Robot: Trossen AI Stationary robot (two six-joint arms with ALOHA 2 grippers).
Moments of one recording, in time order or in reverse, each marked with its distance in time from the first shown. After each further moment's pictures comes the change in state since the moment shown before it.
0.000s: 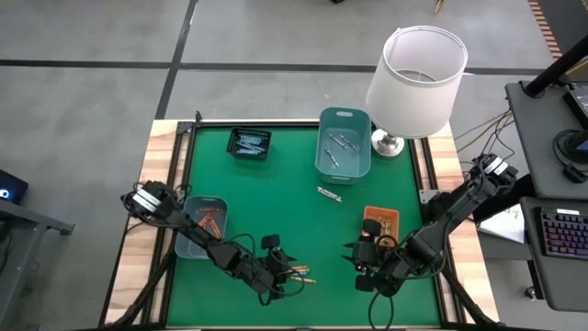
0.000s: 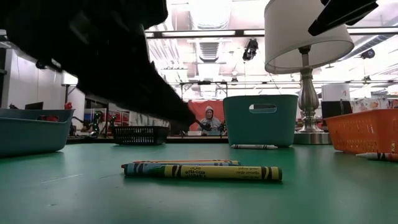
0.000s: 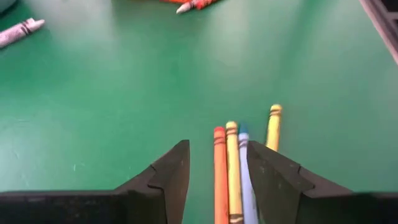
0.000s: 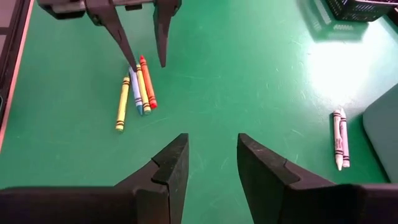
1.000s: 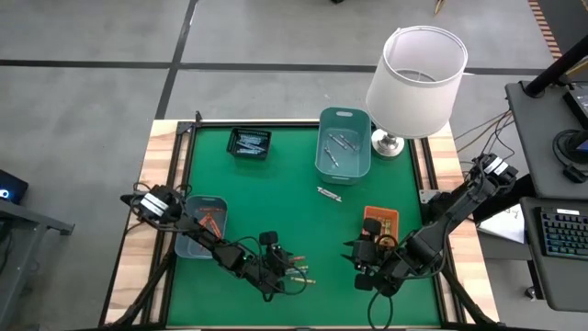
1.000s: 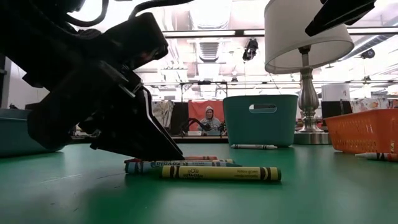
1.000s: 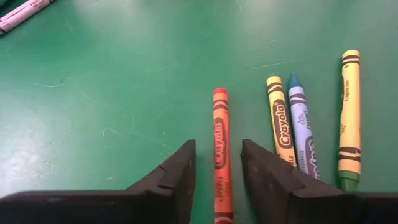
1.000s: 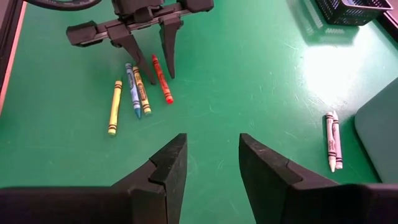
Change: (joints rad) left arm 0.021 0.077 0.002 -0.098 -0.060 -0.004; right arm -0.002 0.000 -0.002 0.000 0.025 0.000
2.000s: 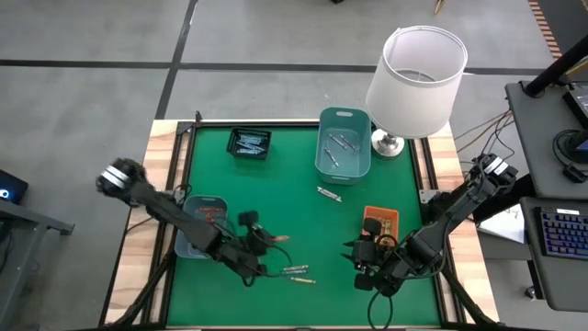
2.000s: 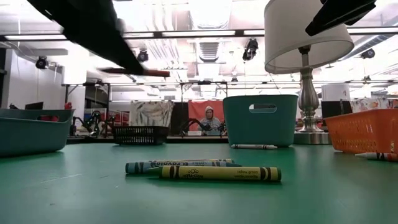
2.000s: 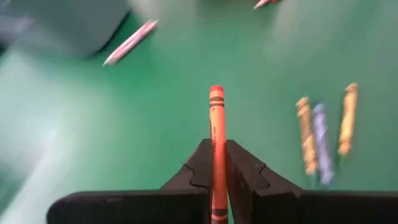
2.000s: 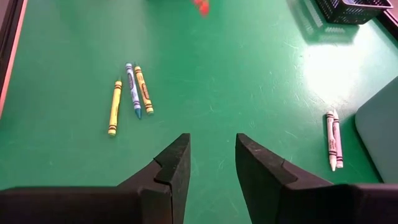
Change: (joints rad) left arm 0.006 -0.413 -0.005 -0.457 -0.025 -0.026; right arm 0.000 0.000 0.000 0.000 0.000 0.008
